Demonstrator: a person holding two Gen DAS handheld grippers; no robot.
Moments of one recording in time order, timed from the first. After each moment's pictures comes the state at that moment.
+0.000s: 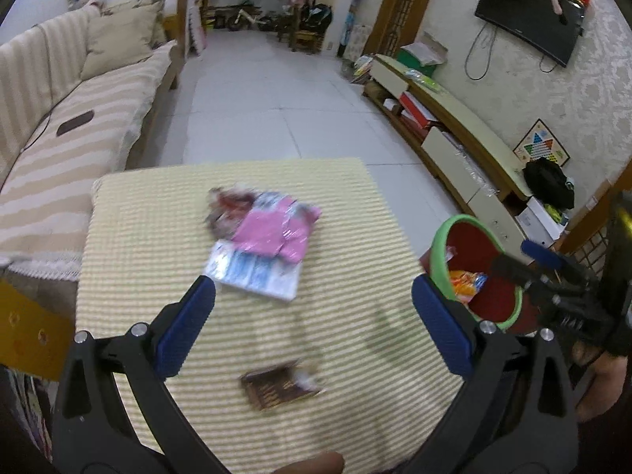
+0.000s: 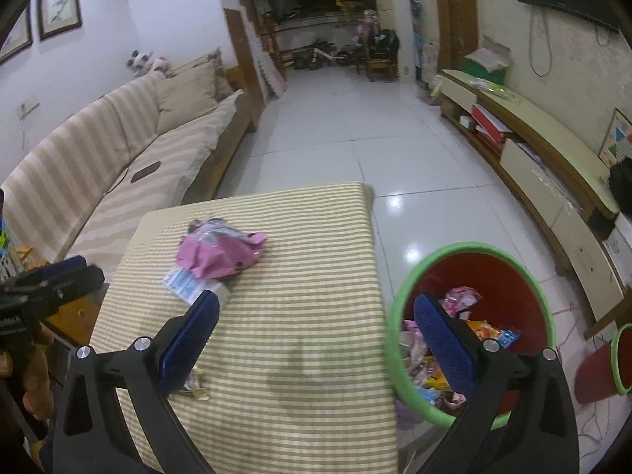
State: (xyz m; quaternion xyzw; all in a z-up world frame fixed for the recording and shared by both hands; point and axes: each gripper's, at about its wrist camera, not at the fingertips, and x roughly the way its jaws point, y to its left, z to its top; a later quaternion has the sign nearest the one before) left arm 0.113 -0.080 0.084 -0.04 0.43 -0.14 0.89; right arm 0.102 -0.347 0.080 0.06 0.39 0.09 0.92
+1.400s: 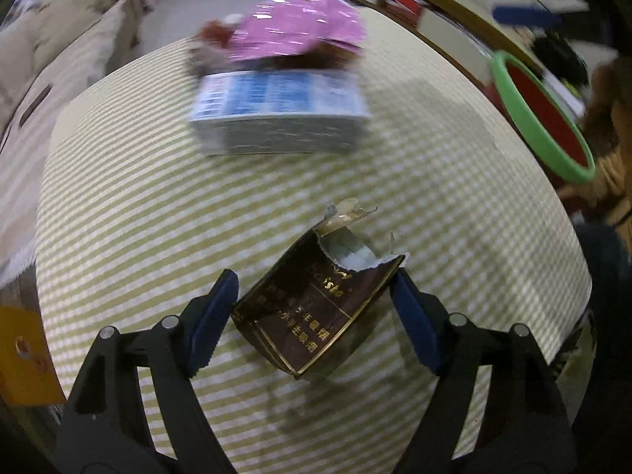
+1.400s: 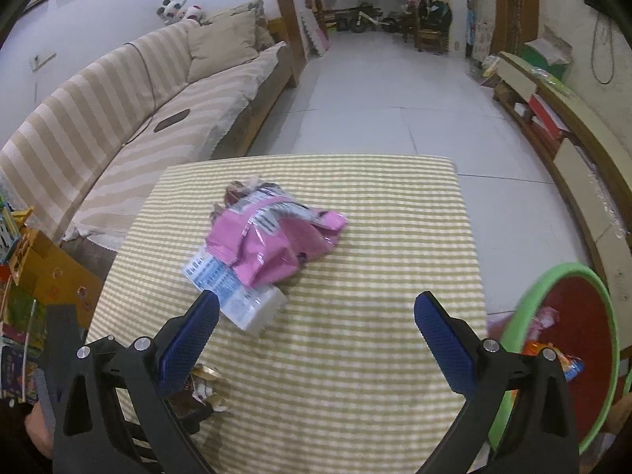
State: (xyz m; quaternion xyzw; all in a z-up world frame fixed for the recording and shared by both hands) left arm 0.115 -0.033 -0.070 0.08 0.54 -0.17 0.82; right arm 0.187 -0.252 0.025 0.03 0.45 0.16 0.88
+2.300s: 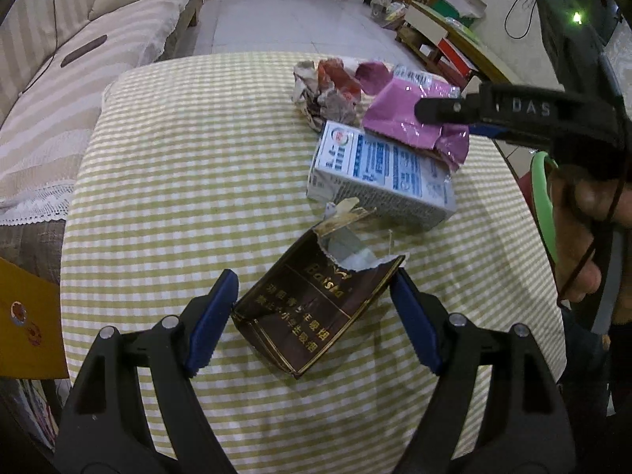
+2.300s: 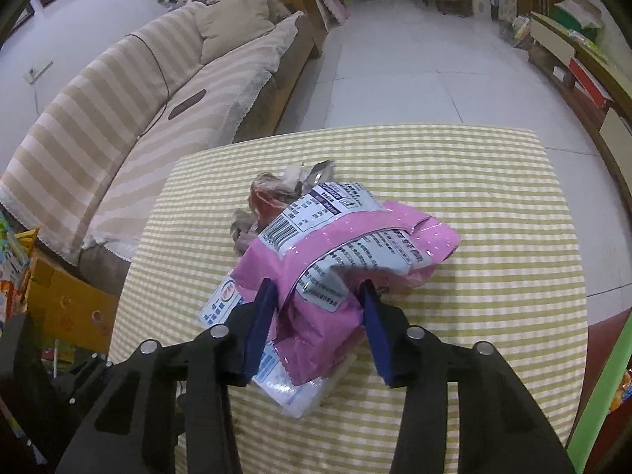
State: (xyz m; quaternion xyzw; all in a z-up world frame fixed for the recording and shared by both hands) left arm 0.146 0.014 -0.049 -0.03 0.51 -0.12 0.85; right arm 0.247 -0.204 -0.016 0.07 0.50 0.21 0.84
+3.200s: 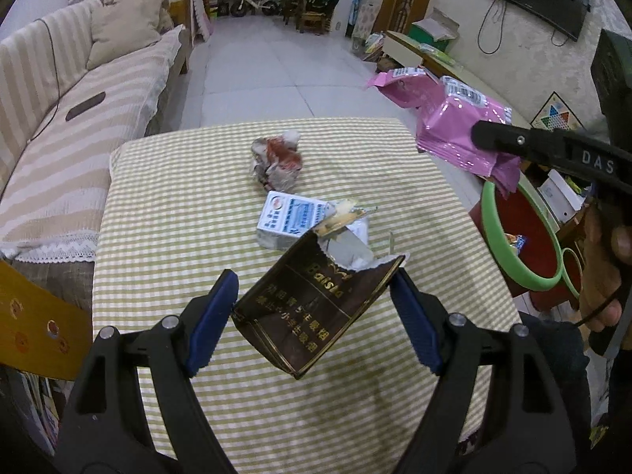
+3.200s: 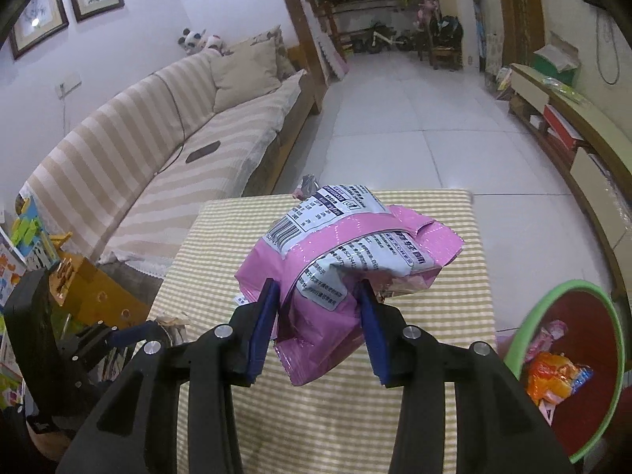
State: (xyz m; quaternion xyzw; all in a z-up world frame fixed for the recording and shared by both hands) left arm 0.107 -0.029 0.031 -0.01 0.45 -0.13 0.88; right arm 0.158 -0.271 0.081 0.07 0.41 0.19 0.89
